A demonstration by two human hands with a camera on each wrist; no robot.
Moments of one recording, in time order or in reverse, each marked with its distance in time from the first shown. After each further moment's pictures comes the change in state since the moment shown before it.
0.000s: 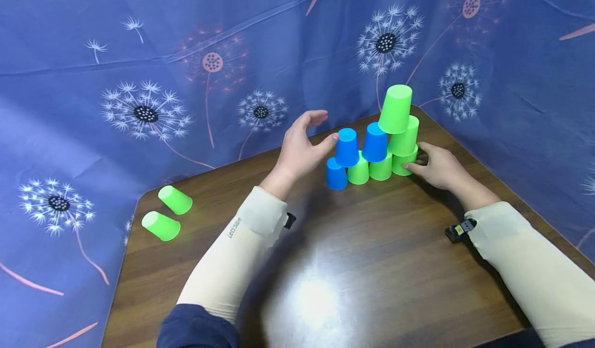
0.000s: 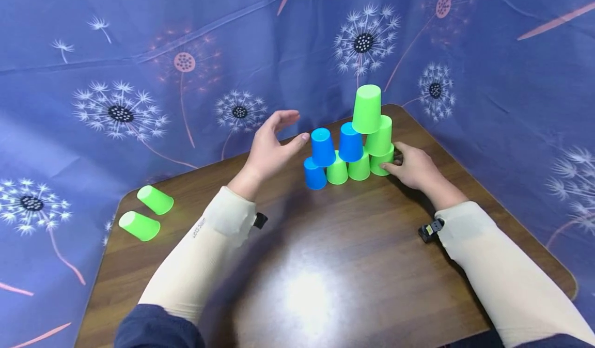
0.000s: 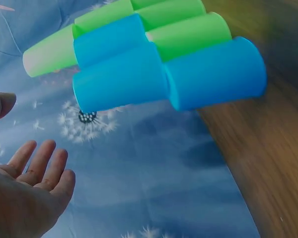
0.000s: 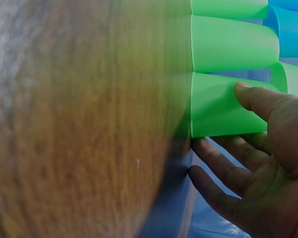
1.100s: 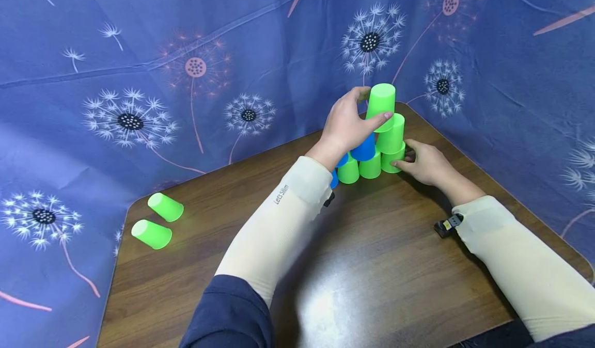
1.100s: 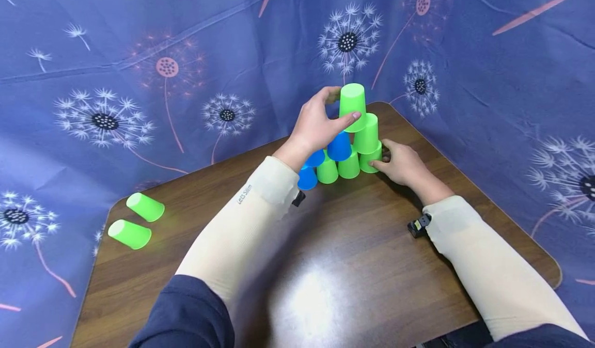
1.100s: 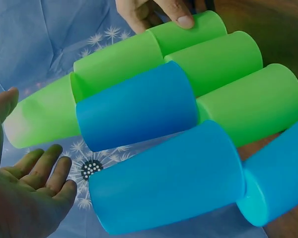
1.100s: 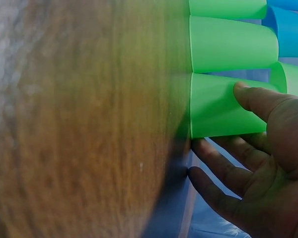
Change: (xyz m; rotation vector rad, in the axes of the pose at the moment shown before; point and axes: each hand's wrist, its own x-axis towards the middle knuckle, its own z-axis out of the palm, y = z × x) left_hand 0.070 0.064 0.086 0.167 -0.190 -0.125; right_hand 0.001 0.006 0.003 0.016 0.028 -0.023
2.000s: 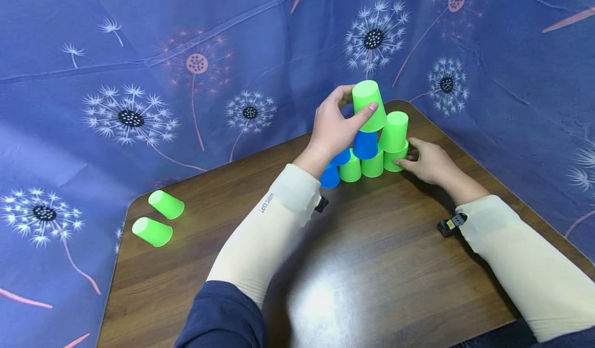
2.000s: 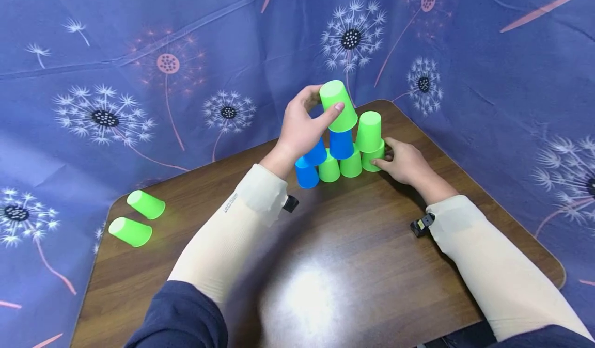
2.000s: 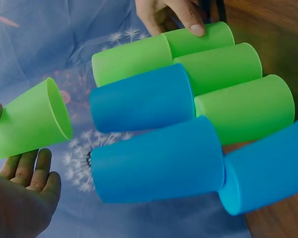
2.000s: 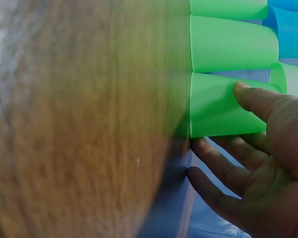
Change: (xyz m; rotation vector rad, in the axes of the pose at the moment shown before) left_hand -0.019 -0.019 -0.017 -0.321 0.151 0.073; right_hand 0.001 -0.004 -0.001 -0.019 -0.003 0.010
